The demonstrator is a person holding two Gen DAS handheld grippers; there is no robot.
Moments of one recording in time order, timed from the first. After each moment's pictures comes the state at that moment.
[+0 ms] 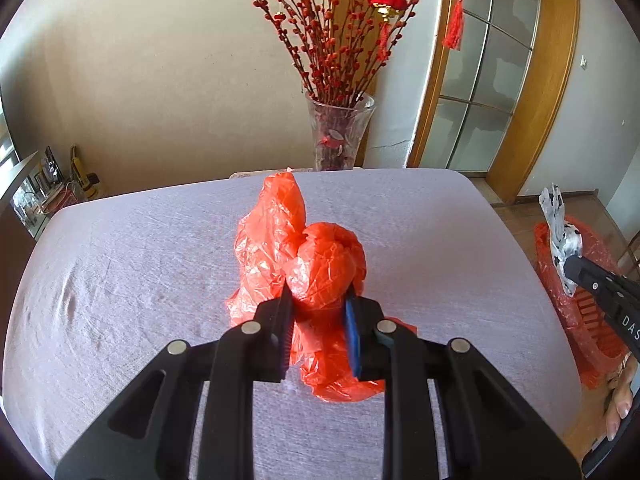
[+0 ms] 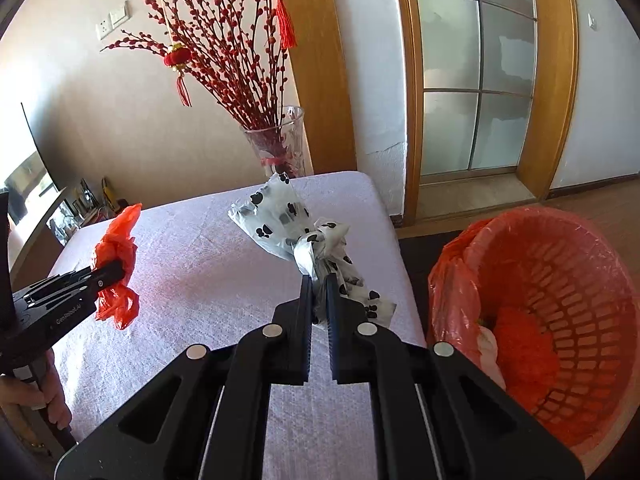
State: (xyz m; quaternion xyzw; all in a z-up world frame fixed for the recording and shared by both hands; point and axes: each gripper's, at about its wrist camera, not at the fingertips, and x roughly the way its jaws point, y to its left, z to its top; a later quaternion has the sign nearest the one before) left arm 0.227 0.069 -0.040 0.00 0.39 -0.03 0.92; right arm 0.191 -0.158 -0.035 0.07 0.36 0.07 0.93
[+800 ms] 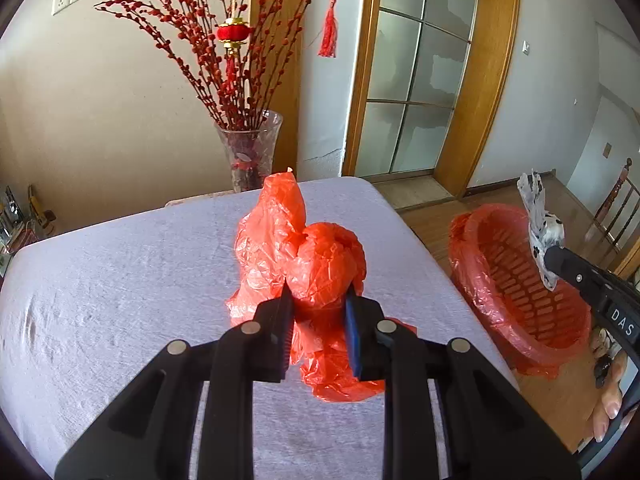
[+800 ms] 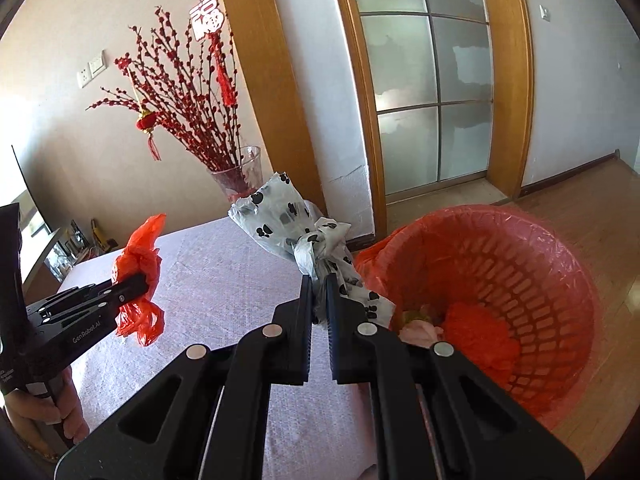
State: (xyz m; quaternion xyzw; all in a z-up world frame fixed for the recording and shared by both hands) left arm 0.208 -0.018 -0.022 0.01 0.36 -0.12 0.92; right arm 0.143 -0.234 -0.017 0.11 0.30 0.02 0.95
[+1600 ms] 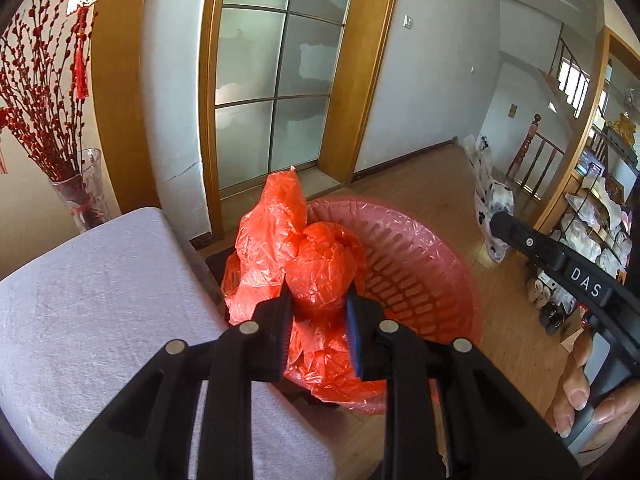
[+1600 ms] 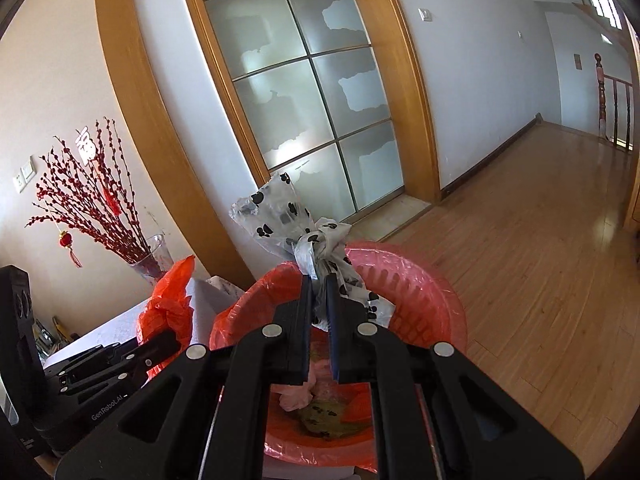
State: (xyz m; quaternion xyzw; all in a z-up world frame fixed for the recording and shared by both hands) left arm 0.193 -0.204 -0.019 0.04 0.35 -0.32 0.88; right arm 0.093 -0.368 -0.012 0.21 0.23 -0.12 0.94
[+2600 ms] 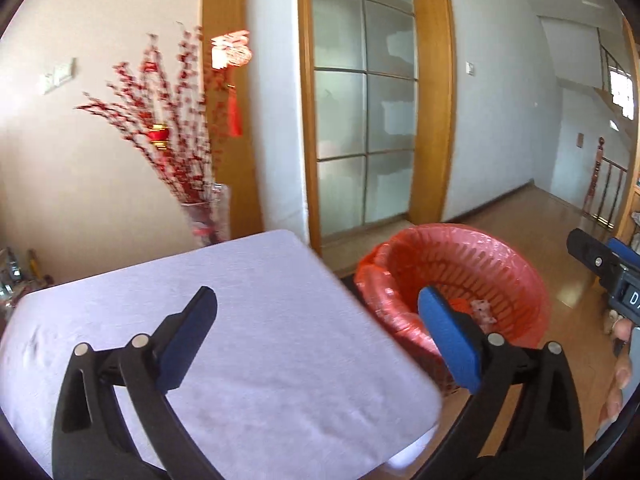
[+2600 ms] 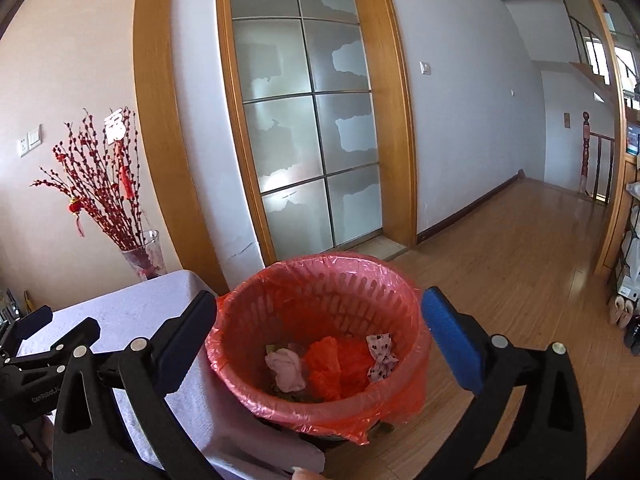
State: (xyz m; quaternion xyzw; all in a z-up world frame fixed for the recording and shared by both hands) left arm 0.105 -0.094 -0.005 0.06 0.23 -0.14 0.96; right arm 0.016 -0.302 -0.002 0.11 0.18 -0.15 0.97
